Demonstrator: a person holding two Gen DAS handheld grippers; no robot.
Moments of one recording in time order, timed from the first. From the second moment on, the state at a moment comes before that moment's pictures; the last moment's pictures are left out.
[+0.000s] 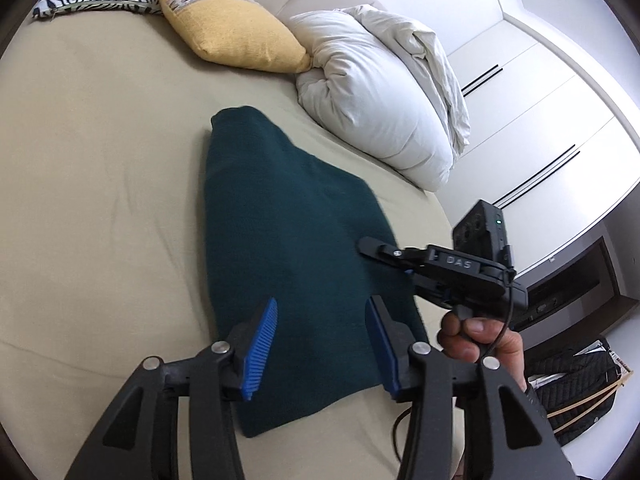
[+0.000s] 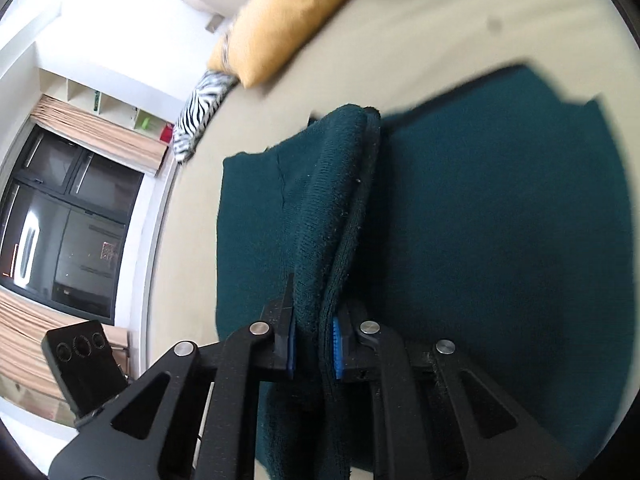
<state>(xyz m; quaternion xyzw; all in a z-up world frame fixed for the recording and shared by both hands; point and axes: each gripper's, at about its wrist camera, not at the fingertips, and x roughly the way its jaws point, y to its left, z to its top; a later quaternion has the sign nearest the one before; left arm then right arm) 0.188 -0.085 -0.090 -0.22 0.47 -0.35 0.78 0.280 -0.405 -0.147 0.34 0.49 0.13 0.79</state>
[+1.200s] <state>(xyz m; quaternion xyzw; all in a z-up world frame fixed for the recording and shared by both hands) 0.218 -0.238 -0.126 0.01 0.46 -0.35 0.82 0.164 -0.513 -0.109 0.32 0.39 0.09 0.86</state>
